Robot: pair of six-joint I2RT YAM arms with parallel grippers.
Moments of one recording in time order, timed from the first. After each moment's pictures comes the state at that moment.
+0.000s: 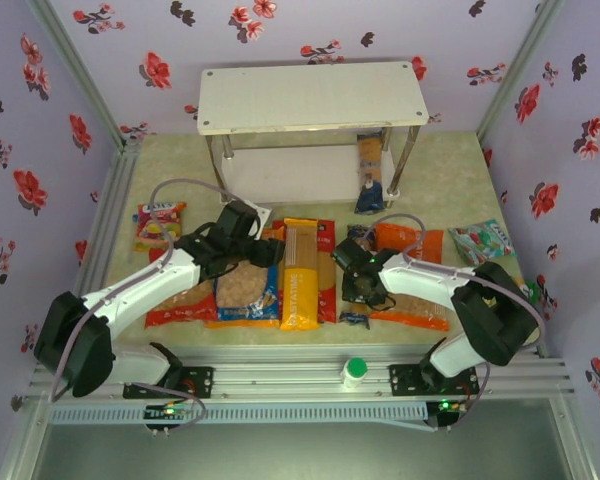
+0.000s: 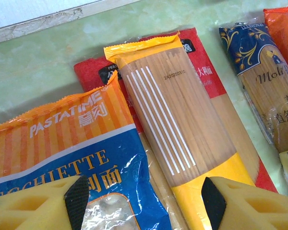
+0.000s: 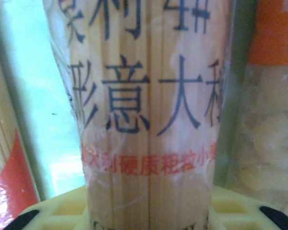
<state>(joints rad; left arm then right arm) -0.70 1.32 0.91 -0.40 0.01 -0.28 0.76 1.50 0.75 -0.63 0.10 0.87</state>
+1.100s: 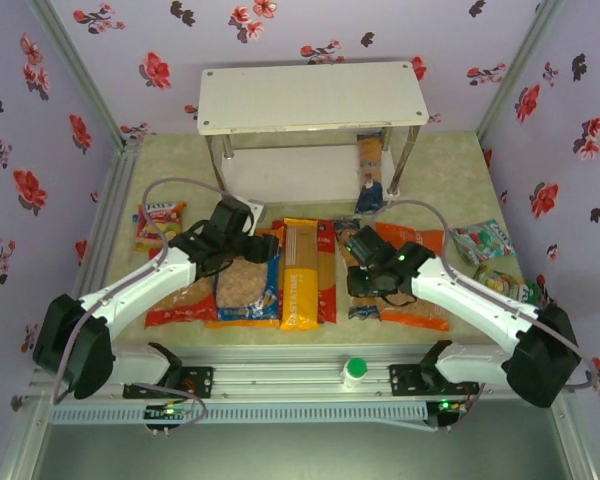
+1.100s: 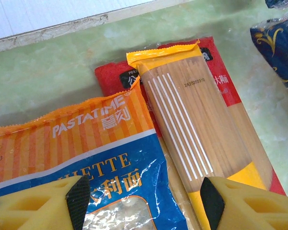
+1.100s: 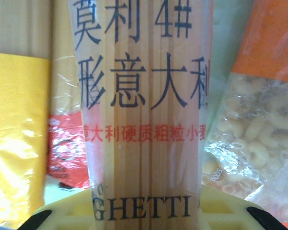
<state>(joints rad) -0.65 1.31 0.91 -0.40 0.01 -0.28 0.78 1.20 0.90 -0.91 0.04 0.66</state>
